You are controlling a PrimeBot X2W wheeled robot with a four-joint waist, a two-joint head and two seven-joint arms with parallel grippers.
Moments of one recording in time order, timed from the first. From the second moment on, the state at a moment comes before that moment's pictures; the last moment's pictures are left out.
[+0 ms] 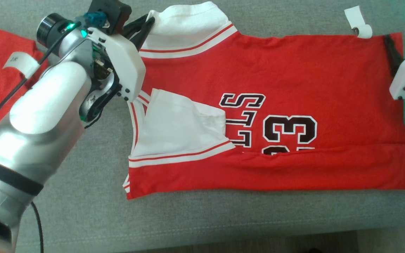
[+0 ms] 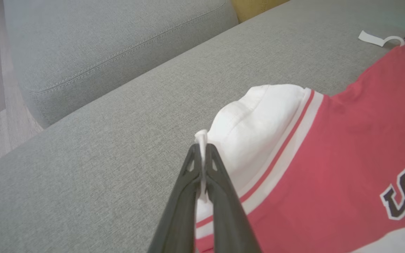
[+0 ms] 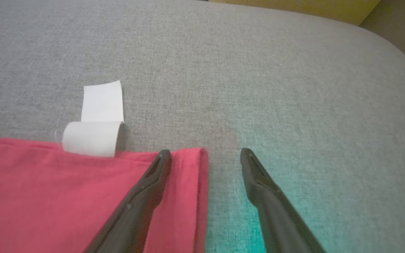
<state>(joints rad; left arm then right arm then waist) -1.03 0.39 -0.96 0.51 -0.64 -0.02 0.10 -0.85 -0.45 0.32 0.92 0.42 0.13 0.13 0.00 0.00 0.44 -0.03</state>
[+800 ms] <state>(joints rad) -1.14 0.42 -0.91 0.57 -0.63 0.05 0.02 -1.06 -0.47 0.45 0.99 0.53 0.13 -0.09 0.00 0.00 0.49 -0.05</state>
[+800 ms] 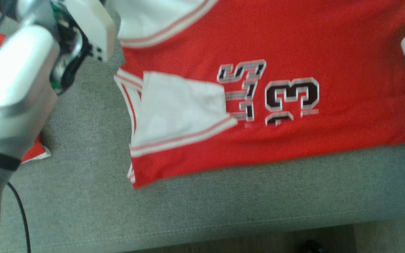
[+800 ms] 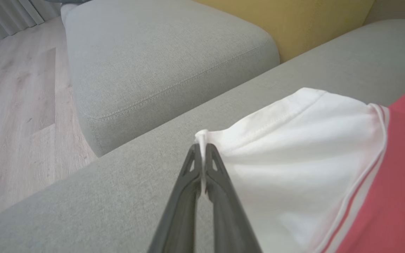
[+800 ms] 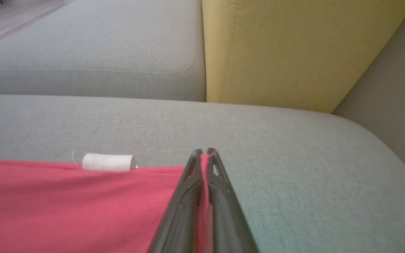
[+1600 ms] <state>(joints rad) -1.15 0.35 -0.93 0.72 -0.62 0.02 -0.12 -1.10 -0.44 0.52 1.10 0.58 0.13 -0.22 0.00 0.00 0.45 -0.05</state>
